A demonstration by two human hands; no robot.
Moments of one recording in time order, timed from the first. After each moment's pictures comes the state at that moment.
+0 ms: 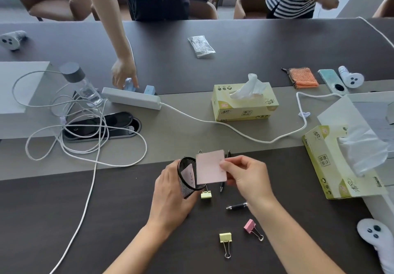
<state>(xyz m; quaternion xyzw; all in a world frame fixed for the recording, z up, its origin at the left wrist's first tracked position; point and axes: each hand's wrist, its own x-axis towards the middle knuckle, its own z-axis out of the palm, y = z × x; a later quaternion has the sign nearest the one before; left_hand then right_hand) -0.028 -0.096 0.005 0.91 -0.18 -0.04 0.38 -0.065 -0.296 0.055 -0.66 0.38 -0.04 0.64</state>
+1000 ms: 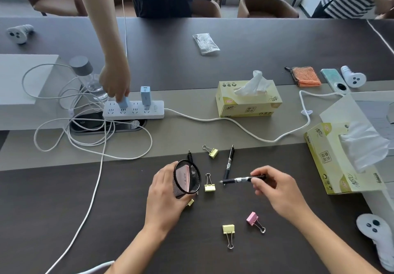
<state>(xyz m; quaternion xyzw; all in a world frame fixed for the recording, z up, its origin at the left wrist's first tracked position) -0.047 -0.063 -0.001 0.91 -0.11 -0.05 0.40 -0.138 -0.360 0.035 -0.85 0.23 0.01 0.48</state>
